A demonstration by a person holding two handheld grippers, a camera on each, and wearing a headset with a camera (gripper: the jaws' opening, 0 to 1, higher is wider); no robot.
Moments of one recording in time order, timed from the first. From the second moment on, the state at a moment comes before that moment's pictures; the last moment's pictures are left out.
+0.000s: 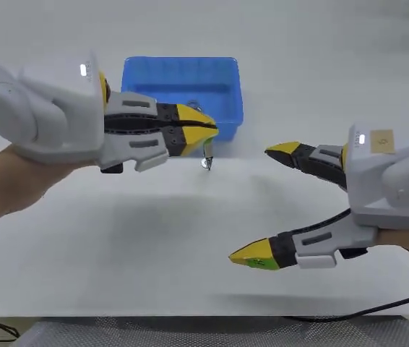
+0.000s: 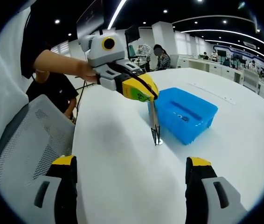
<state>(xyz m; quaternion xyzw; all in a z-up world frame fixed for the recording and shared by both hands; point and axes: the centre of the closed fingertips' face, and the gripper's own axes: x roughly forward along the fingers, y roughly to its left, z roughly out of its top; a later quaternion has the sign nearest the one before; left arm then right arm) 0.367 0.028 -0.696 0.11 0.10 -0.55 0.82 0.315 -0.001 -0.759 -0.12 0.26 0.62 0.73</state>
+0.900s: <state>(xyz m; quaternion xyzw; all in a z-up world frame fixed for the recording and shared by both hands) 0.360 0.027 -0.698 0.15 0.14 -0.56 0.80 0.354 0.042 -0.761 -0.18 0.22 0.66 0.69</state>
